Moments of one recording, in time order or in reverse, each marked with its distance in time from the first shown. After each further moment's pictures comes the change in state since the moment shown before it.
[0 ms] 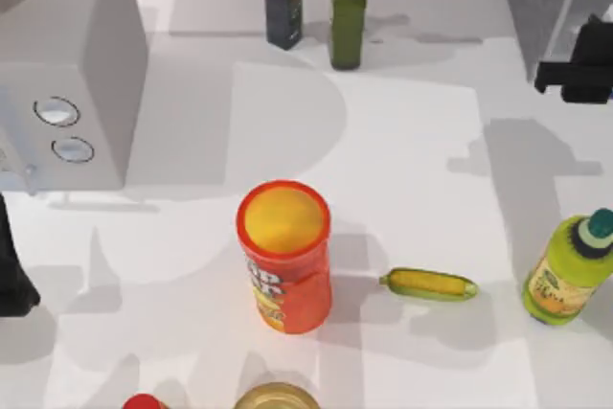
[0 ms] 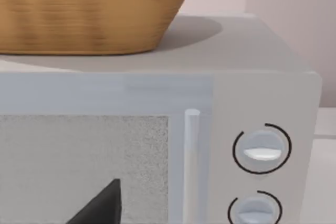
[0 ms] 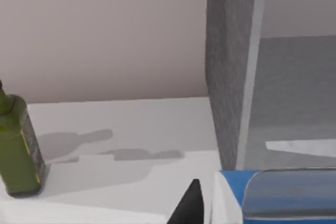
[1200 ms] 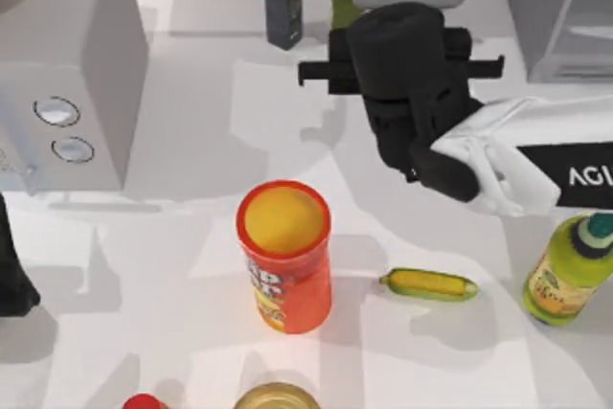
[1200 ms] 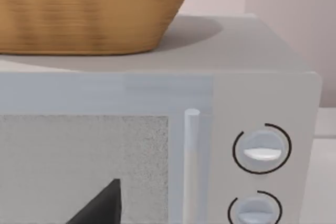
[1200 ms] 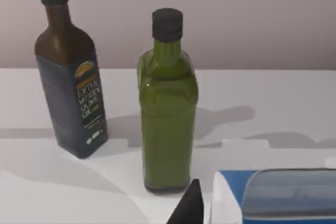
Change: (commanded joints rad) left arm 0.000 0.000 0.000 0.000 0.000 0.000; right arm 0.295 0.761 0.480 0.156 0.268 0.108
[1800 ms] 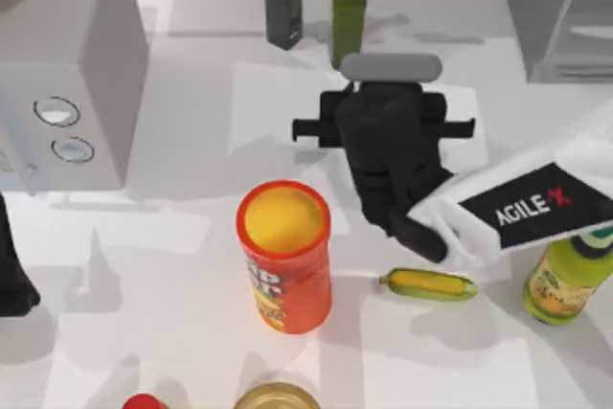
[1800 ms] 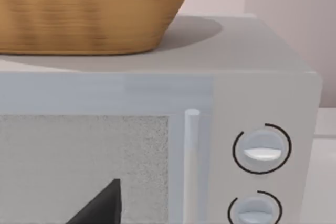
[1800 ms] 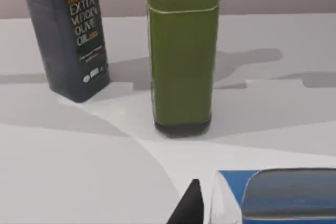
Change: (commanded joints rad) left arm 0.000 0.000 0.000 0.000 0.000 0.000; right arm -0.003 0.245 -0.061 0.340 0.003 0.006
